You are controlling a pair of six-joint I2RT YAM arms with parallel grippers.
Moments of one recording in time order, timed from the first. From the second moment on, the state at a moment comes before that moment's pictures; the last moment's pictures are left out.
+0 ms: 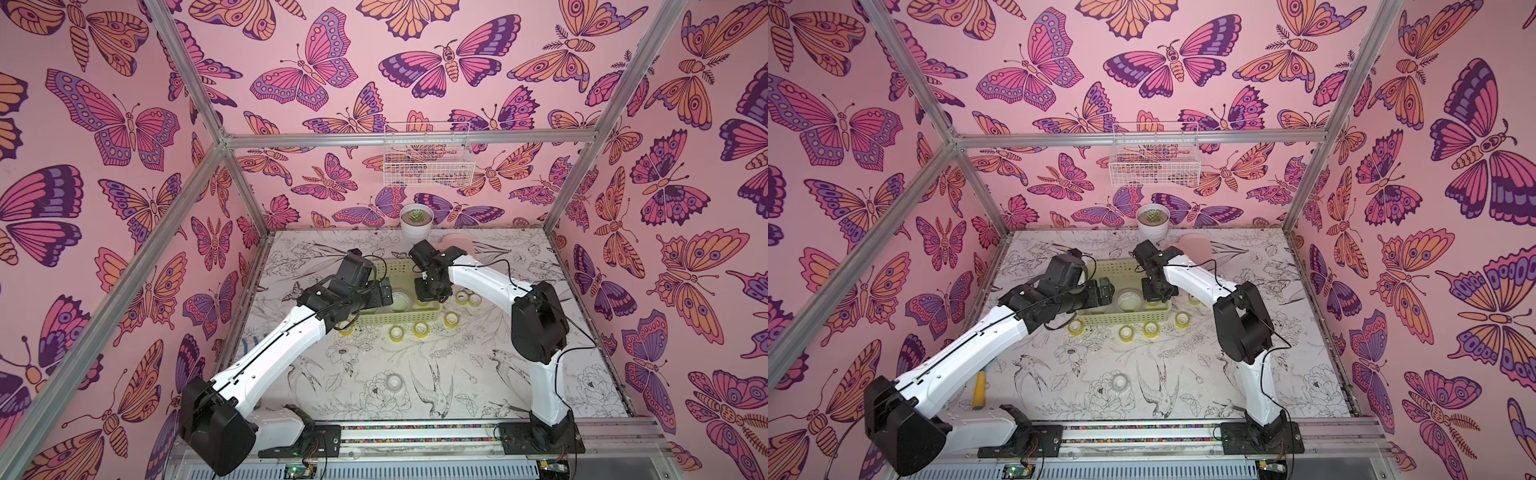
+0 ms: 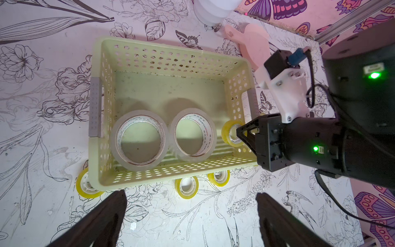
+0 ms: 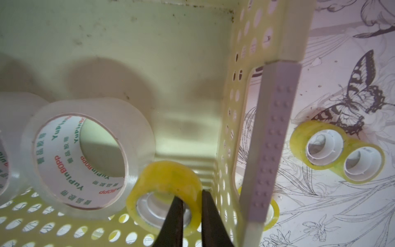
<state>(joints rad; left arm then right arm) -0.57 1.29 1.15 -0.66 -0.07 -0.61 0.71 2.08 1.75 -0.99 0.09 0.48</state>
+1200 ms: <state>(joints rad) -0.57 1.29 1.14 -0.66 0.03 -0.61 0.71 2.12 1.76 -1.01 0.09 0.50</state>
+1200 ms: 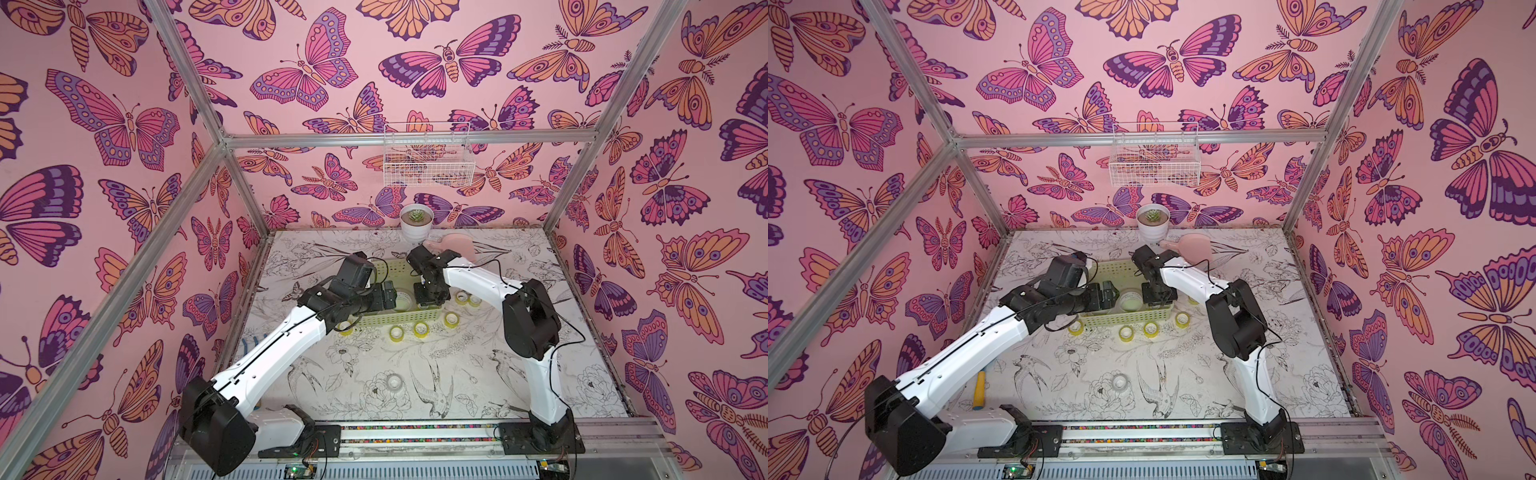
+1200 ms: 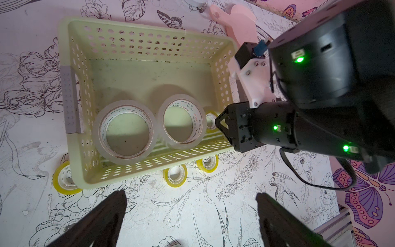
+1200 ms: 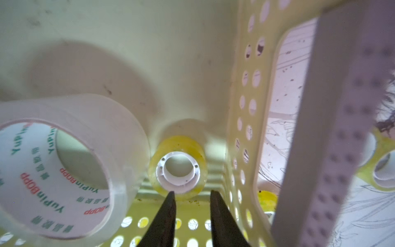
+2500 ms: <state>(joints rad) -0.70 1.59 1.37 -0.66 0.10 -0.58 0.42 1.58 1.25 -0.90 0.14 0.52</state>
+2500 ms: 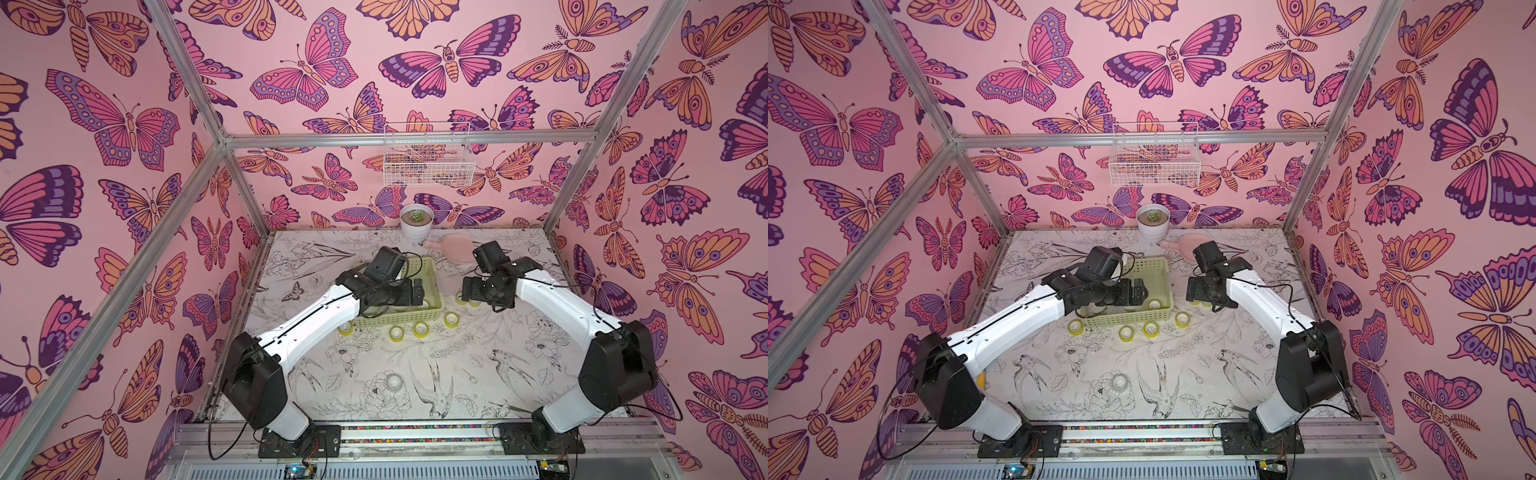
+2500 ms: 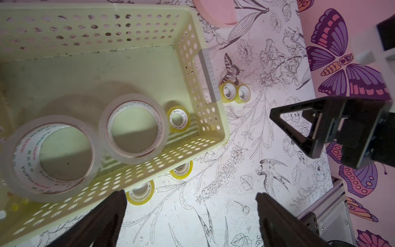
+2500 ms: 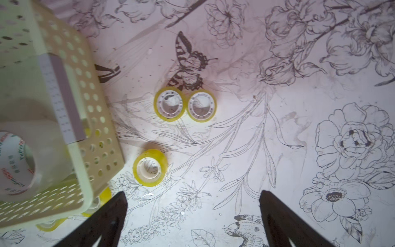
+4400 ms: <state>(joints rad) -0.75 1.75 1.56 -0.66 0.11 -0.58 0.25 1.96 1.33 -0.73 0.03 0.44</state>
